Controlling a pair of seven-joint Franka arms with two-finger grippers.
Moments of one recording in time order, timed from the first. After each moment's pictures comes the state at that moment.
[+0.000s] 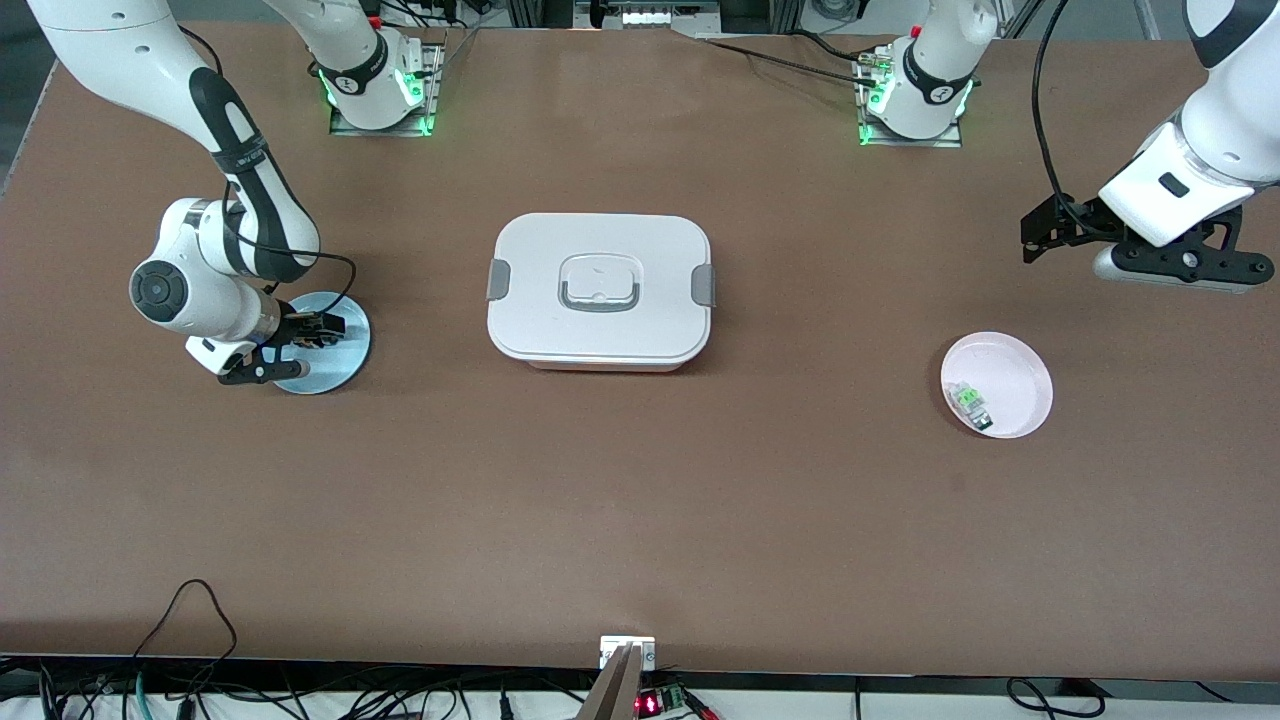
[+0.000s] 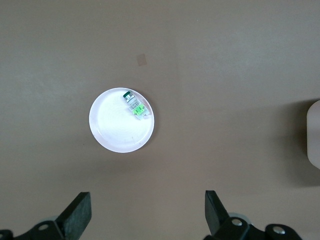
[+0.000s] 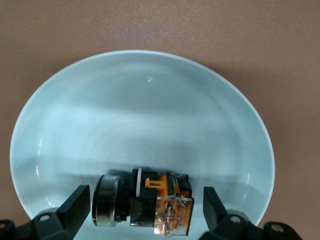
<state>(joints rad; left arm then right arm) -0.10 -0.02 0.00 -1.70 0.03 1.65 0.01 0.02 0.42 -0.08 -2.20 0.01 2.42 -0.19</state>
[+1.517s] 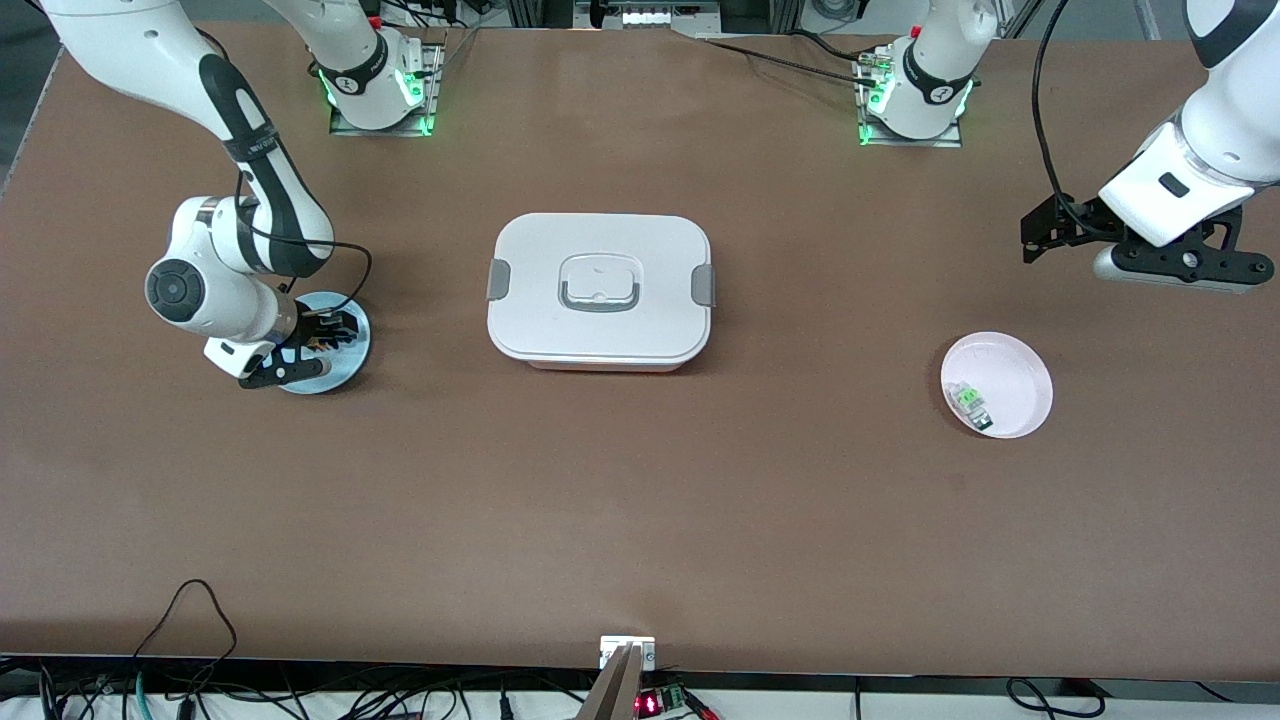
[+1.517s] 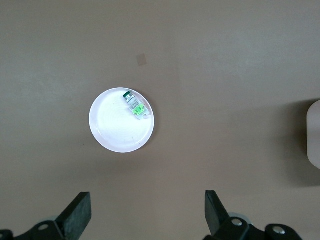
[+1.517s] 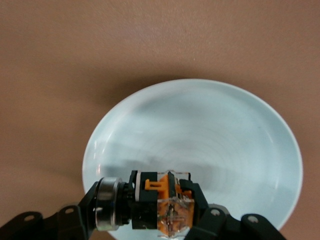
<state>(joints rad) -0.10 -0.02 0.00 -1.70 0.03 1.65 0.01 0.02 0.36 -0.02 -2.17 0.01 2.35 -0.22</state>
